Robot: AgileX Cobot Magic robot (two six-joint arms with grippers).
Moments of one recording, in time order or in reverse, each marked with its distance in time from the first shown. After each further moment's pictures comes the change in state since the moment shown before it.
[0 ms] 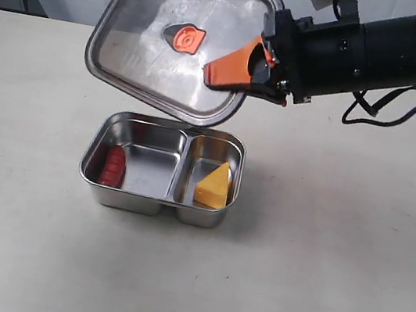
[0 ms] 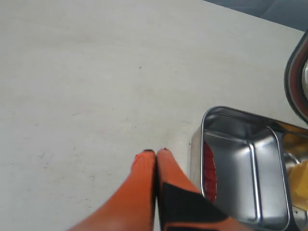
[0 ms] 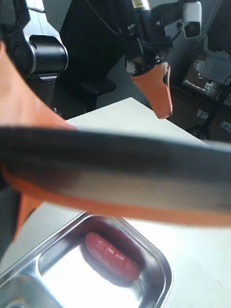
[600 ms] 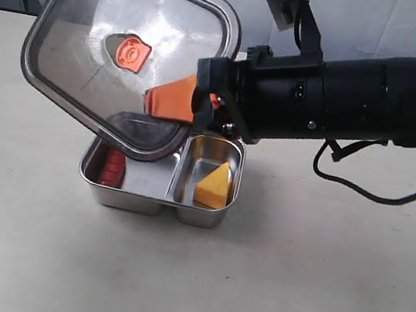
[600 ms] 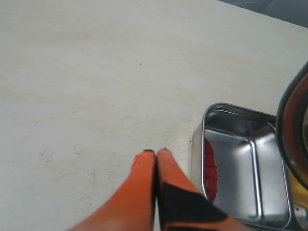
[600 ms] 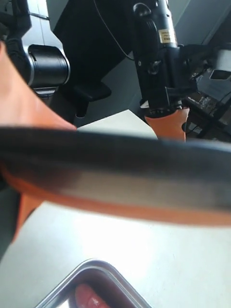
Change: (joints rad) left arm 0.000 0.000 0.000 0.000 0.008 0.002; right arm 0.231 -0.176 0.218 0.220 -0.236 -0.164
